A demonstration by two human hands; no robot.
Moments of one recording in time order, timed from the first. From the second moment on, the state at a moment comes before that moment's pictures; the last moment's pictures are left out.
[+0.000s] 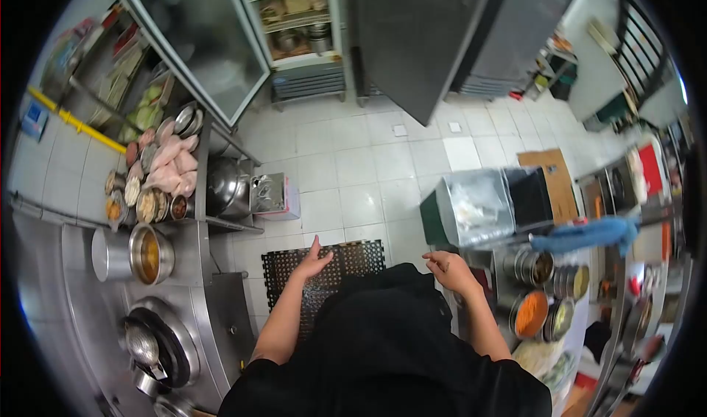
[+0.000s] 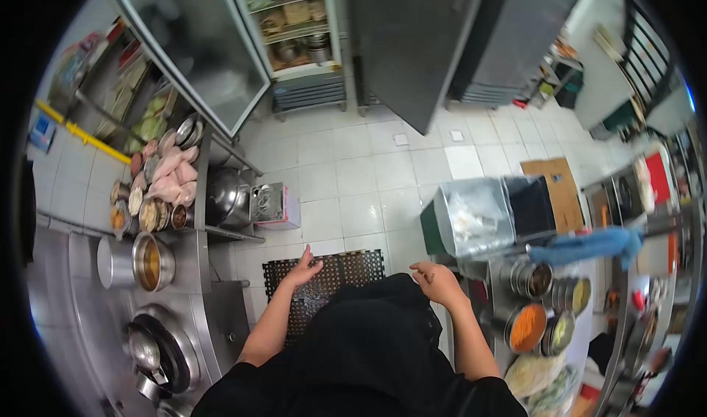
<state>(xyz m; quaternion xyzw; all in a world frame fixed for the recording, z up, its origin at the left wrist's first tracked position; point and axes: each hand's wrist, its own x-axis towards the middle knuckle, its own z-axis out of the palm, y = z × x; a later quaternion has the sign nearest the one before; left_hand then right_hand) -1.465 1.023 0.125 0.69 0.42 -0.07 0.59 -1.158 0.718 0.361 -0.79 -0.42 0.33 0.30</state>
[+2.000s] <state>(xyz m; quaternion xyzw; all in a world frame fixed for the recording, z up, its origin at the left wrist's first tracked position) -0.857 2.102 0.392 0.89 0.38 0.25 -0.09 -0.737 1.942 0.480 -0.52 -0.65 0.31 0.46</state>
